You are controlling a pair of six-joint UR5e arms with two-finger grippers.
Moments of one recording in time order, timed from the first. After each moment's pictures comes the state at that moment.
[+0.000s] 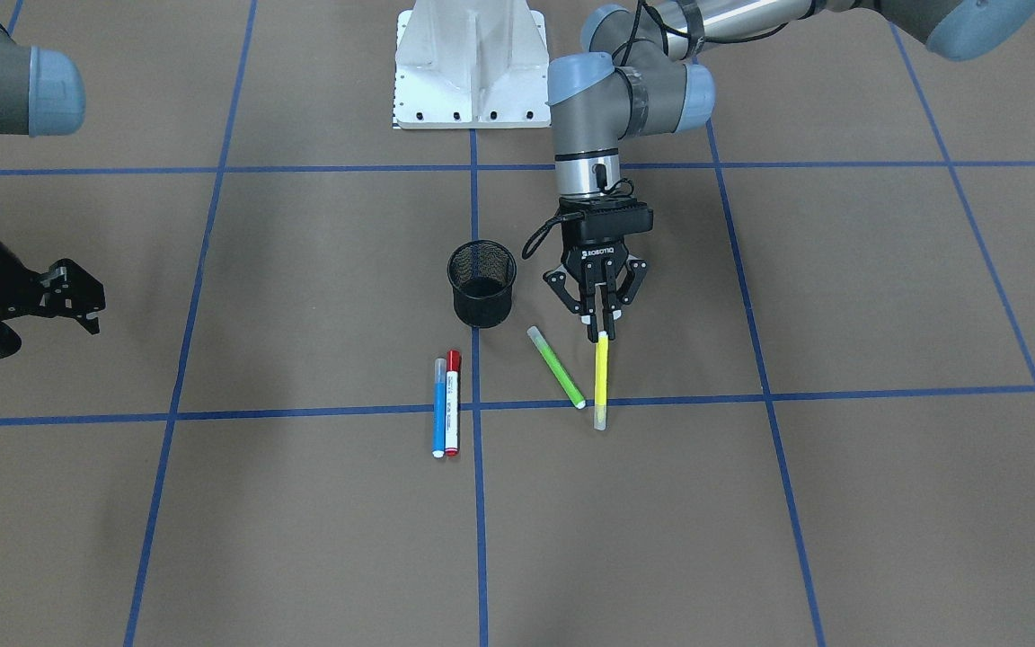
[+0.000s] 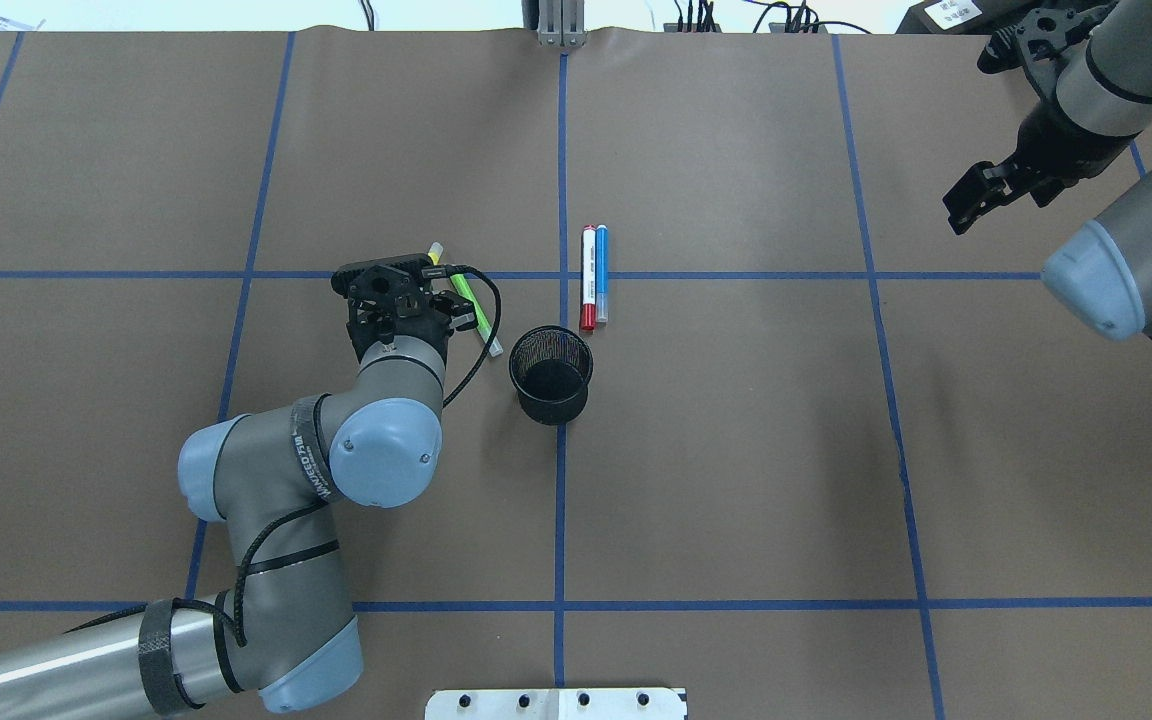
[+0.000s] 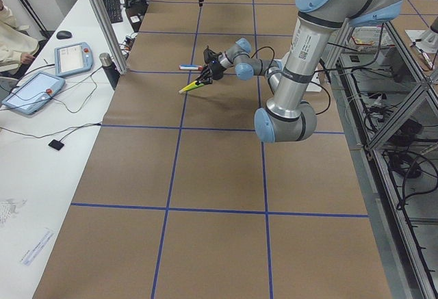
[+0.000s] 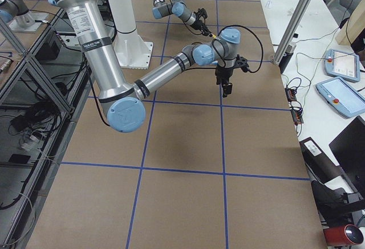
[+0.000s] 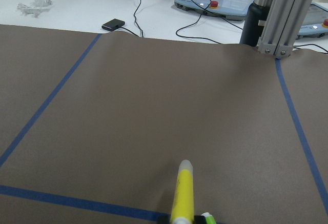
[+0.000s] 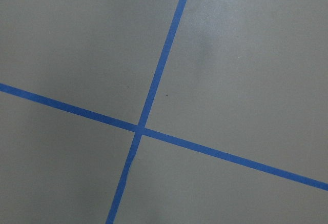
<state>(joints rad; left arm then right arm) -0.36 -2.12 -1.63 -1.83 -0.95 -1.47 1.07 -1.21 1.79 -1.74 2.15 0.34</state>
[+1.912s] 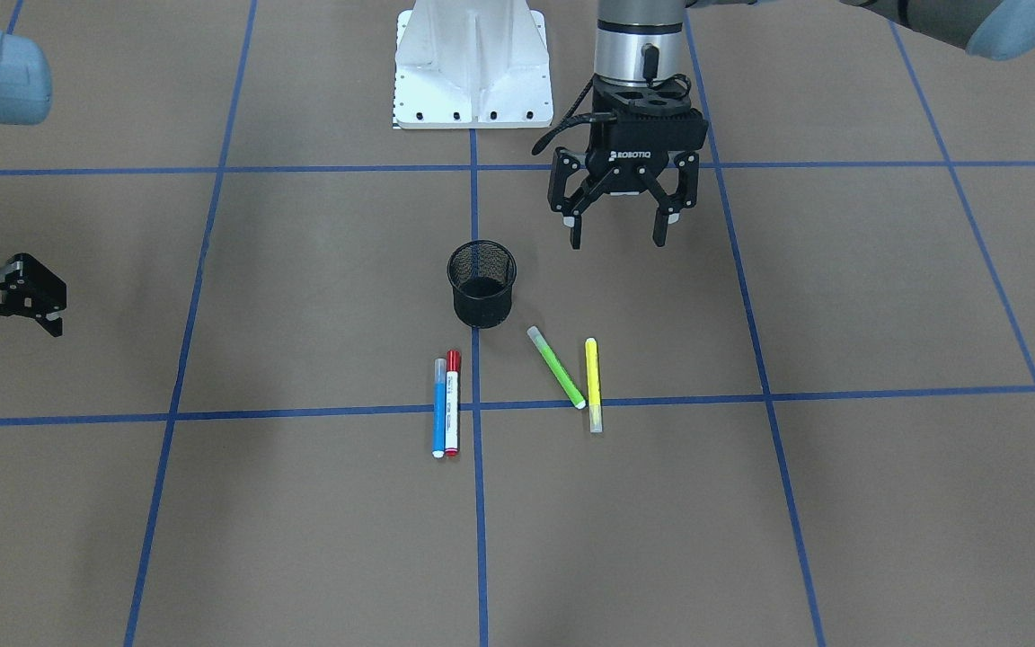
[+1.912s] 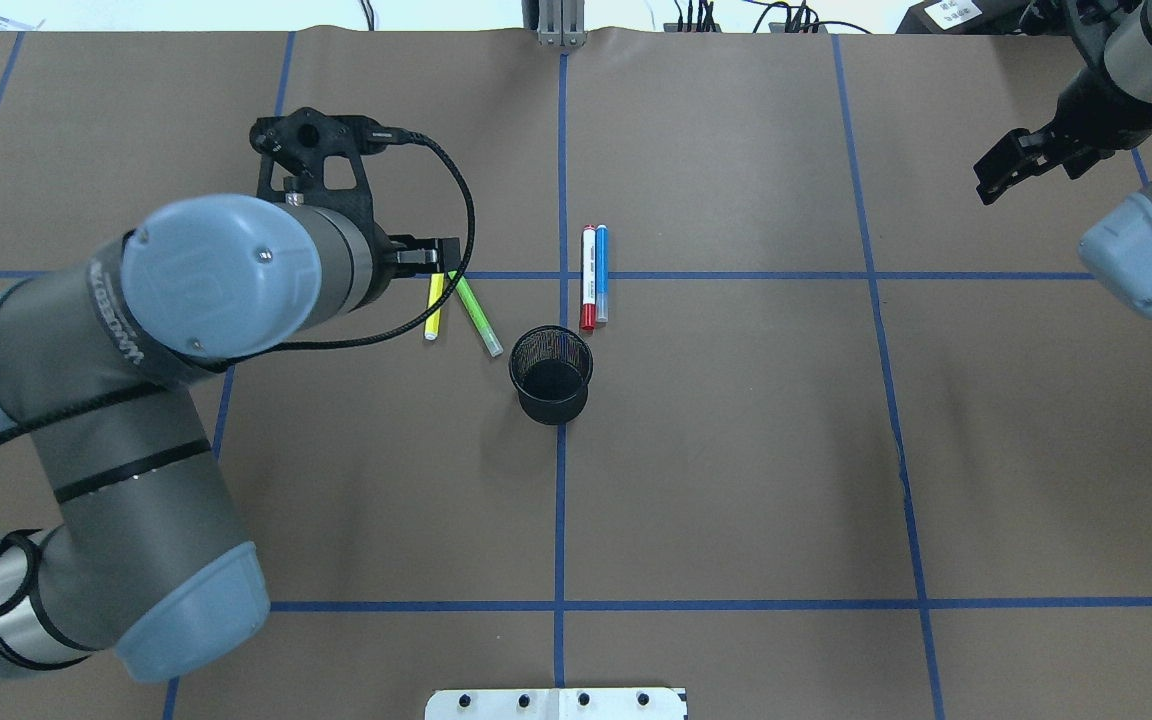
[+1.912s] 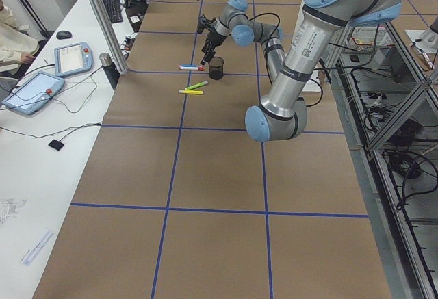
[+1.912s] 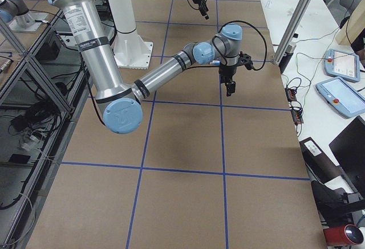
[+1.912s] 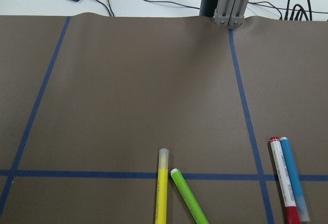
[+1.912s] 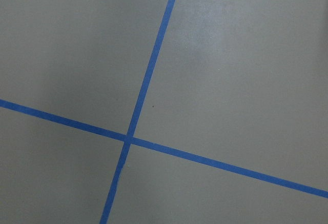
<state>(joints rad) -0.59 -2.17 -2.04 -1.42 -1.50 -1.20 1.13 -1.22 1.82 -1.73 2.15 0.35</state>
